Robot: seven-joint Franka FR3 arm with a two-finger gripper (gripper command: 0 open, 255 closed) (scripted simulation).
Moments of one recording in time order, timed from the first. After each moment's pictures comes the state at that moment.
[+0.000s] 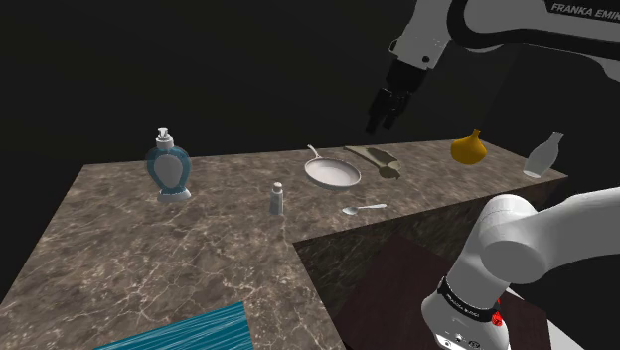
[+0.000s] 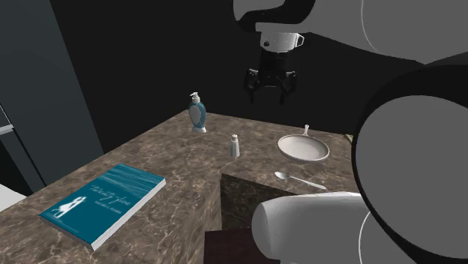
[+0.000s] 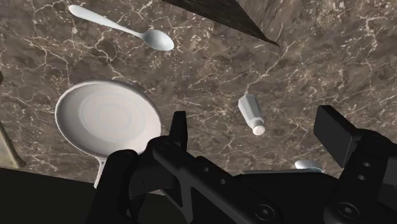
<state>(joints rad) 0.02 -0.82 0.03 -2.34 0.05 1.70 0.11</state>
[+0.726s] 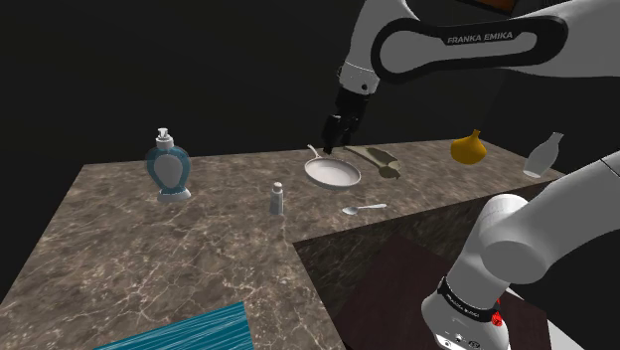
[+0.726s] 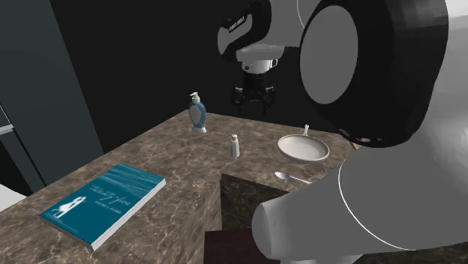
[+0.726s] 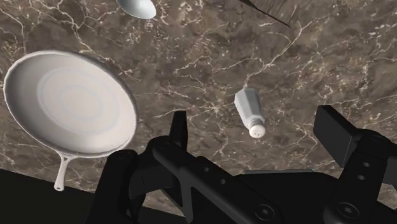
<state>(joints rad) 0.04 -0.51 0.09 -2.30 0.03 1.92 0.11</state>
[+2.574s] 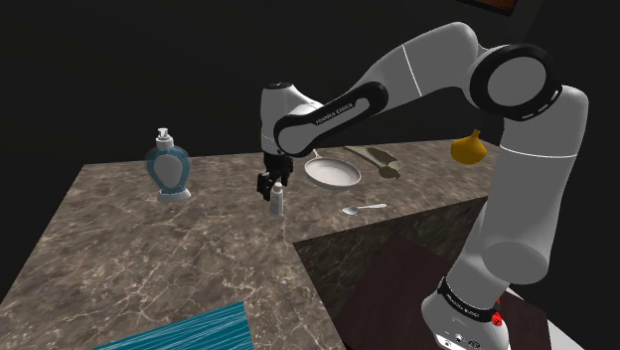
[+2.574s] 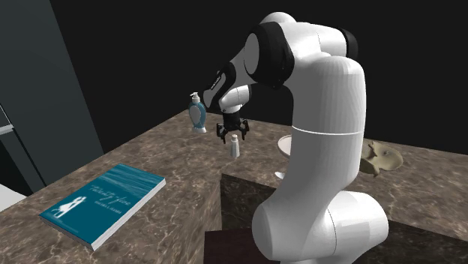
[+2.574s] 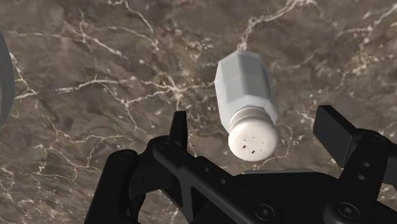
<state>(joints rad) 0.06 0.23 0.17 -2.00 -0.17 2.22 0.20</state>
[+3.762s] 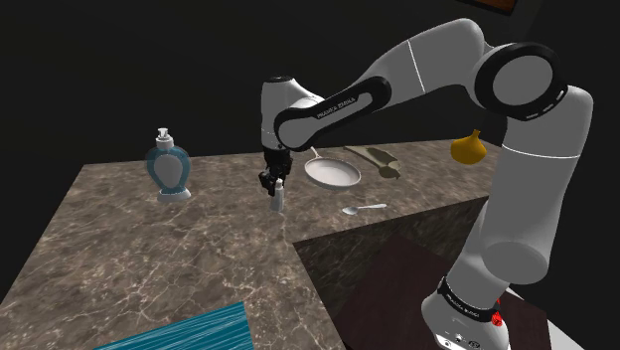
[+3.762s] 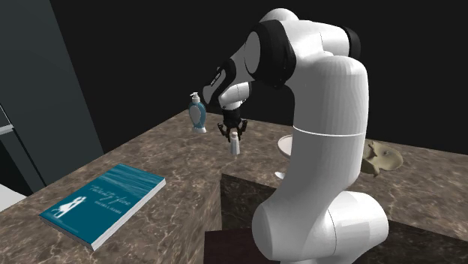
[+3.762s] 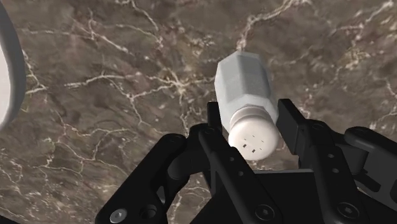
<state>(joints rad) 0.06 0.21 0.17 -1.99 -0.17 2.19 0.20</state>
